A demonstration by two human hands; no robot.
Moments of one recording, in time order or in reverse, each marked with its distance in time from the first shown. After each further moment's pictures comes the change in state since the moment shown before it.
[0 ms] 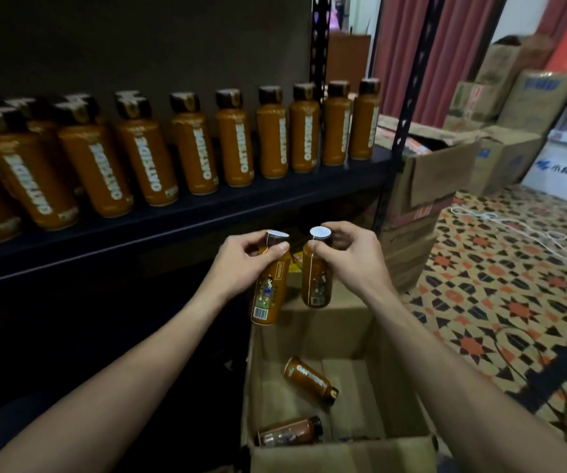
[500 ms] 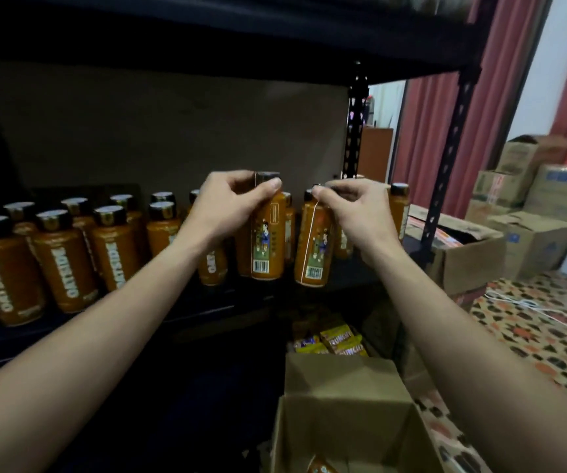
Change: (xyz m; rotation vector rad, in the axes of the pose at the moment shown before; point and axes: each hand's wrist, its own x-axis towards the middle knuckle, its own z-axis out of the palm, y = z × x) left_hand 0.036 0.164 -0.134 0.134 0.292 0.262; right_hand 0.103 -0.173 -0.006 0.176 0.053 -0.229
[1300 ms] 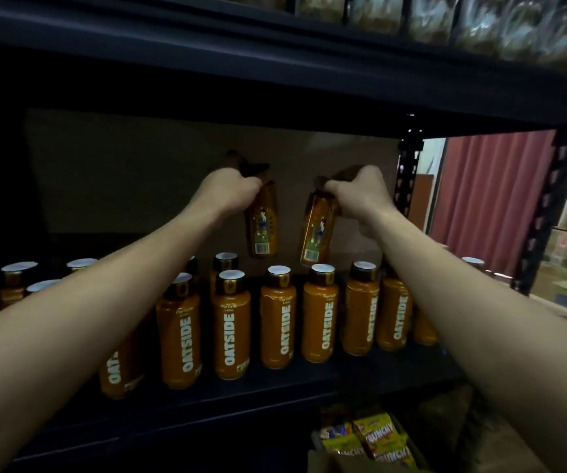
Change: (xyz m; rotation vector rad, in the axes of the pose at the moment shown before) left_hand 0.141 -0.009 -0.054 0.253 0.217 -0.222; right_hand 0.176 -0.031 0.077 -0.055 -0.094 0.011
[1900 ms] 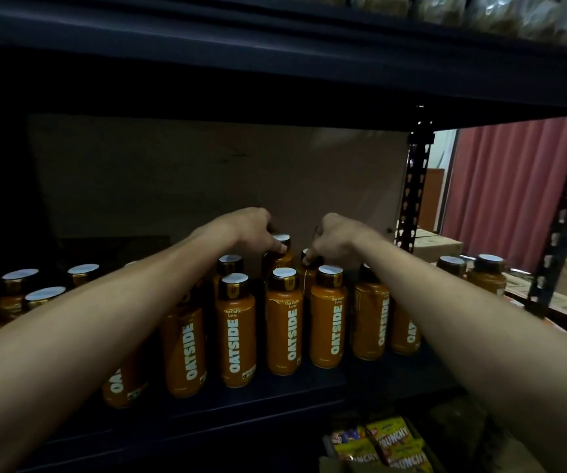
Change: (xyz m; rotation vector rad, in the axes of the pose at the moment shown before) left_hand 0.021 -0.021 0.033 0.655 -0.460 -0.017; right_hand -0.005 0.021 0.034 -0.638 -0.524 0.147
